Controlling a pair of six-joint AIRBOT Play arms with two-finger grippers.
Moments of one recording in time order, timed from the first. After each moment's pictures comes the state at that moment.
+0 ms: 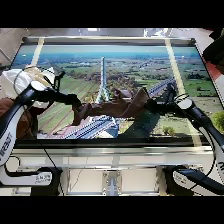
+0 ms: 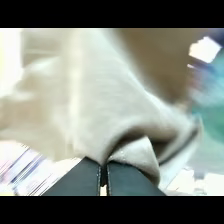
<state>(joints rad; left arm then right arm) 0.05 -1.40 1.10 0.86 -1.01 -1.00 0.01 -1.14 0.81 -0.80 0.81 1.37</state>
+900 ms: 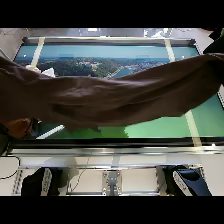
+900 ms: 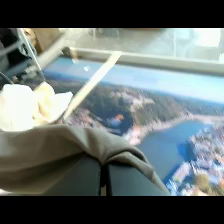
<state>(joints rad) 0.47 -0.57 1.48 0.83 -1.06 -1.21 0.01 -0.64 1.56 -1.04 1.27 1.46</state>
